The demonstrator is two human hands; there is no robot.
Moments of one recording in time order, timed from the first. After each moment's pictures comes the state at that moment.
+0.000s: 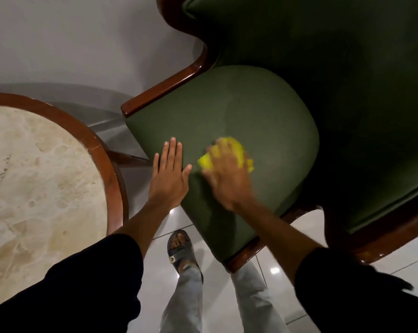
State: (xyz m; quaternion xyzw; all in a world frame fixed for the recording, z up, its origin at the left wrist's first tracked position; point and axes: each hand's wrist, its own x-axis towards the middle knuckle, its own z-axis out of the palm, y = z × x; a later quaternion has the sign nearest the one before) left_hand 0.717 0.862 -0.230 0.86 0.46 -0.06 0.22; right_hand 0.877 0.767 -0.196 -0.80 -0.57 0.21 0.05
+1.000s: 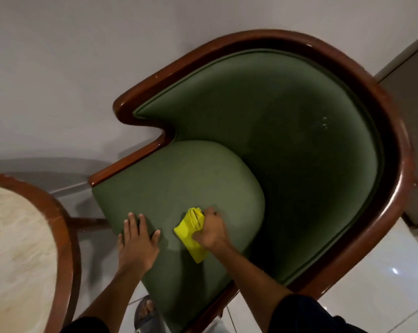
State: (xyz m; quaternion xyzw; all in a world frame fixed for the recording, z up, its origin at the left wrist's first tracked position) left_hand 0.771 0.833 -0.192 0.75 0.60 -0.13 0.26; right_hand 0.957 0.771 -0.128 -0.85 -0.29 0.44 0.08
